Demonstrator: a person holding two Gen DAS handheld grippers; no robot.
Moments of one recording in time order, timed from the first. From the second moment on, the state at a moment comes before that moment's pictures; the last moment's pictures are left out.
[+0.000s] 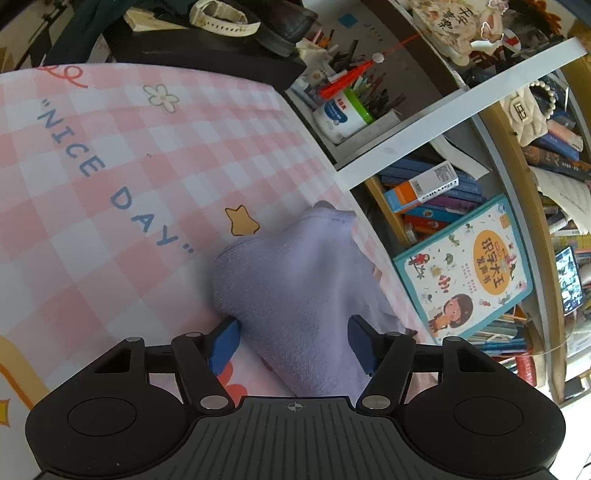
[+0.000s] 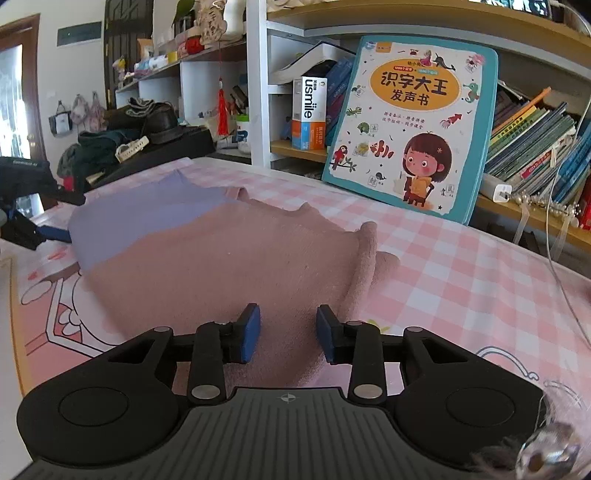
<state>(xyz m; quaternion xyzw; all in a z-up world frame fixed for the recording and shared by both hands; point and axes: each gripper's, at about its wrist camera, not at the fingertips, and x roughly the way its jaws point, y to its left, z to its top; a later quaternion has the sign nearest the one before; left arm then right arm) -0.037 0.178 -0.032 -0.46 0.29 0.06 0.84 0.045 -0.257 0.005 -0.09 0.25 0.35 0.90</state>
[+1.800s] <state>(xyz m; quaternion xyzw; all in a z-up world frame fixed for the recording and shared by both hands) -0.044 0.196 -0.009 -0.41 0.23 0.05 0.88 0.043 -0.237 0.005 -0.07 0.26 0.36 0.89</state>
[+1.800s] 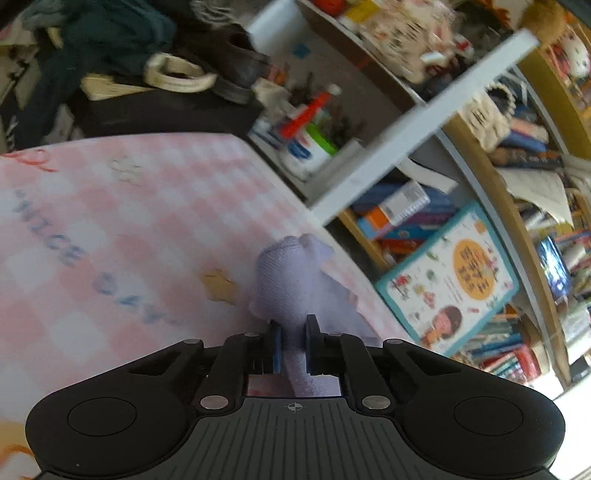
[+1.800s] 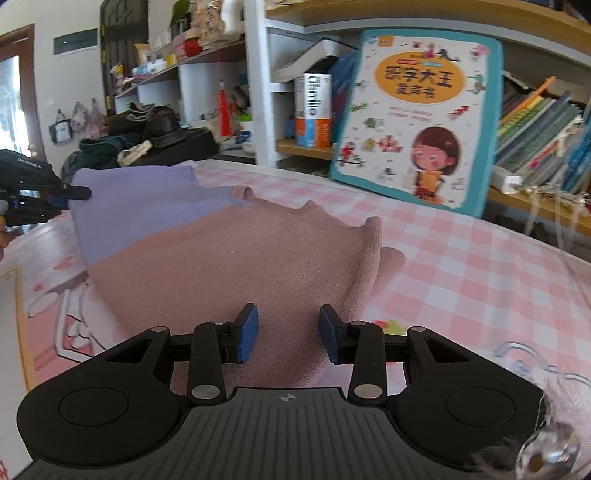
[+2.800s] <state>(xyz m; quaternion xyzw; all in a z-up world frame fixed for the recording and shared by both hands) -0.026 0.199 -0.053 -0.44 0.23 0.06 0.86 0.037 -0.220 0.007 -0.08 0.26 0.38 0.89</state>
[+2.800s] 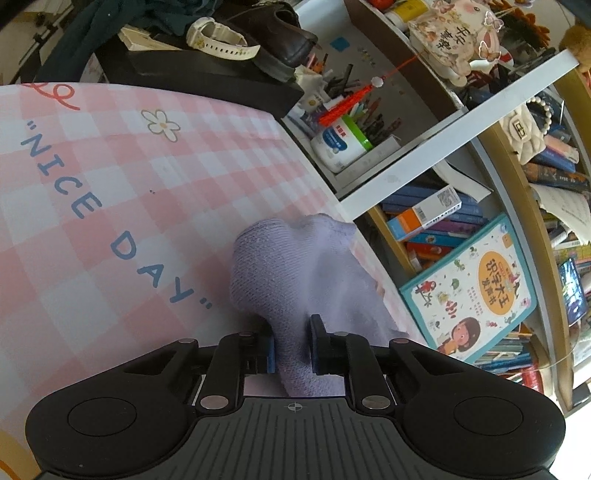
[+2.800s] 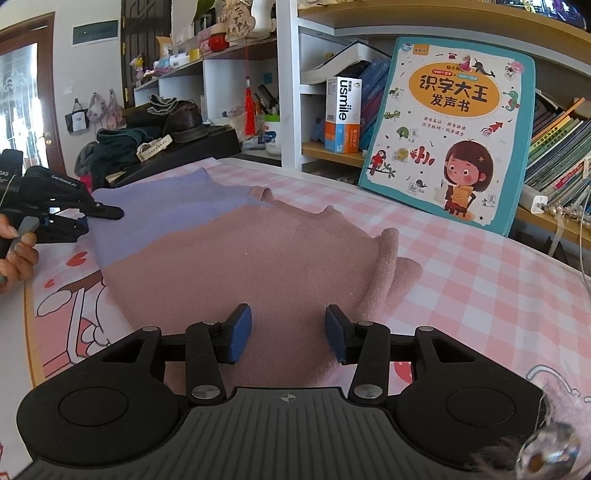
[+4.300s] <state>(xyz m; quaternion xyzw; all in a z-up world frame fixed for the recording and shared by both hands) 0.002 -0.054 0.009 0.00 0.29 -0.23 0.93 0.048 -0.243 0.006 -0.04 0.30 0.40 0.86</state>
